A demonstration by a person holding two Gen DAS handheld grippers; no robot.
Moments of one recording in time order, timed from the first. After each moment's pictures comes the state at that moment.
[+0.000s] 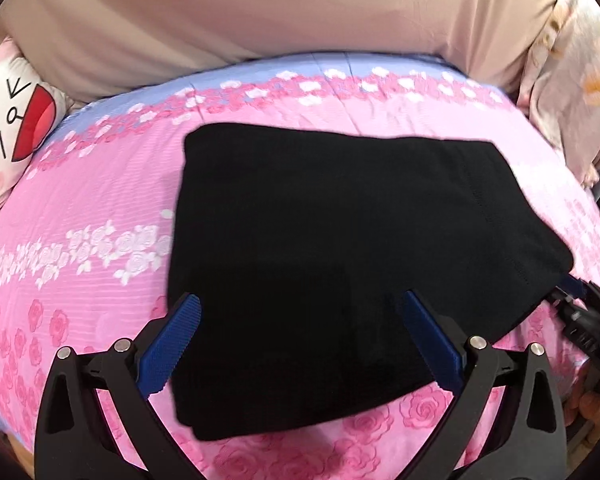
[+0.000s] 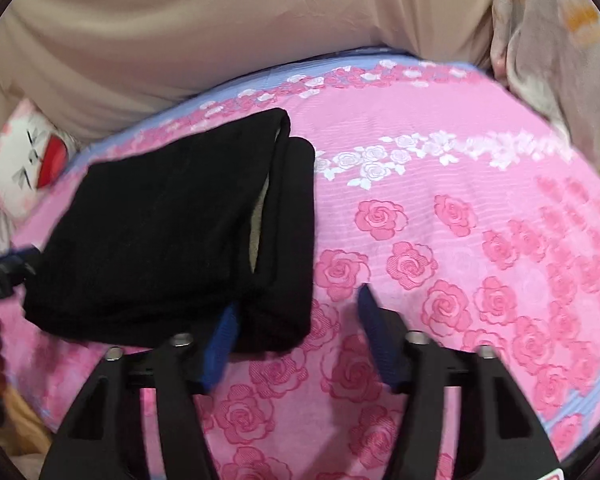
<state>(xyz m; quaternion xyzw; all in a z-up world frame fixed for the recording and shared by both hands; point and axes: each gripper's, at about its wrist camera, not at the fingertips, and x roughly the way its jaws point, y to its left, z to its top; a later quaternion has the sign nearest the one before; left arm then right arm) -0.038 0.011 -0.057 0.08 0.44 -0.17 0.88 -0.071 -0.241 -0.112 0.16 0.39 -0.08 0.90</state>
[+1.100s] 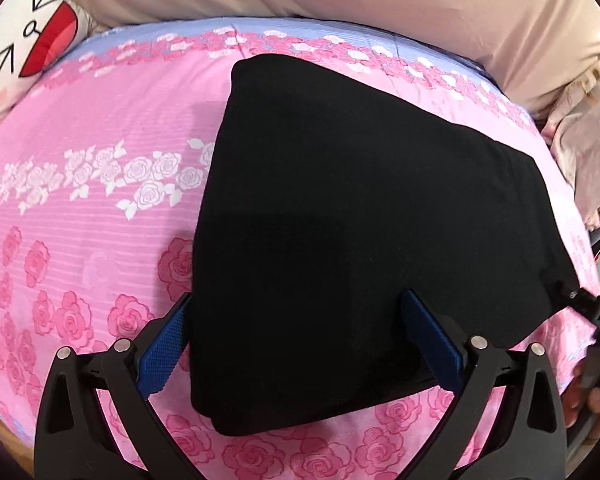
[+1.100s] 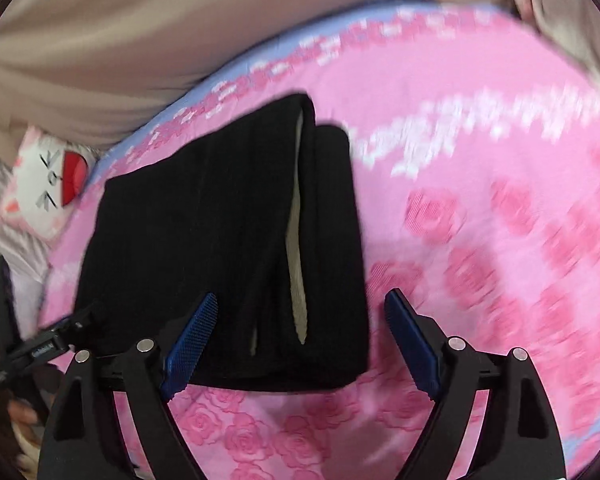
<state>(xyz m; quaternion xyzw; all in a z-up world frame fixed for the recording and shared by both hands) -0.017 0.062 -0.085 -0.02 0.50 -0.15 0.85 -0.025 -0.242 -0.111 0.24 0.45 -0.02 0.86</state>
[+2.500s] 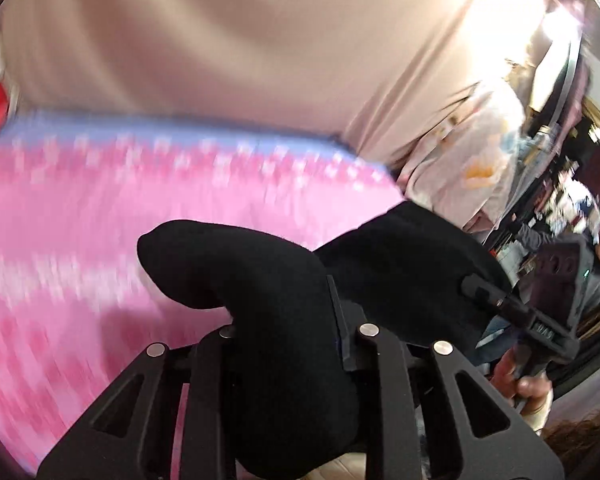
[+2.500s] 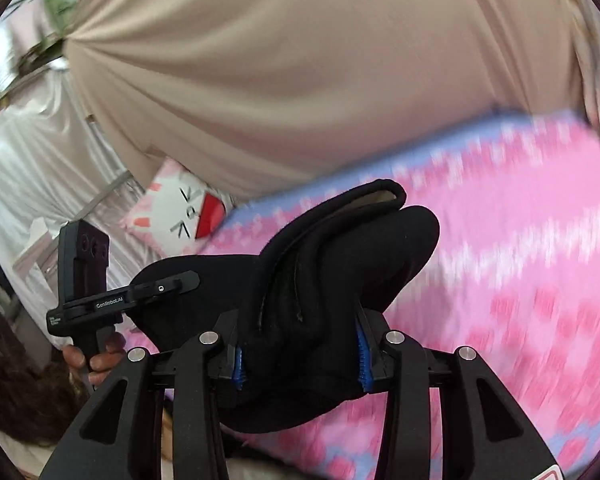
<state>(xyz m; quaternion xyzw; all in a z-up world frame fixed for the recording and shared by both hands) -0.059 0.091 0.072 -0.07 0.36 -0.37 0.86 -0.094 -0.200 0.072 0.18 0.26 0.15 0.94</state>
